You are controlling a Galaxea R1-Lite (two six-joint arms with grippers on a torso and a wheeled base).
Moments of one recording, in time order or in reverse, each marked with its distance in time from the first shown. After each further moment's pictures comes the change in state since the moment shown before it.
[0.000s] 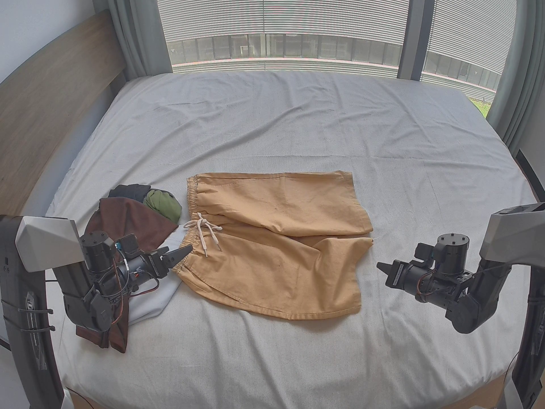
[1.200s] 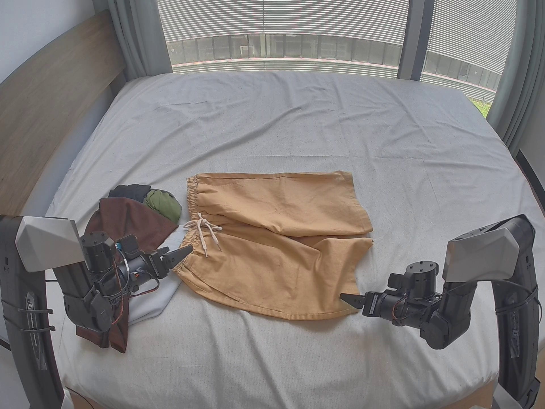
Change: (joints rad) left arm -0.001 0.000 0.002 0.000 0.000 0.000; right arm 0.064 0.248 -0.067 -0.027 0.053 -0.004
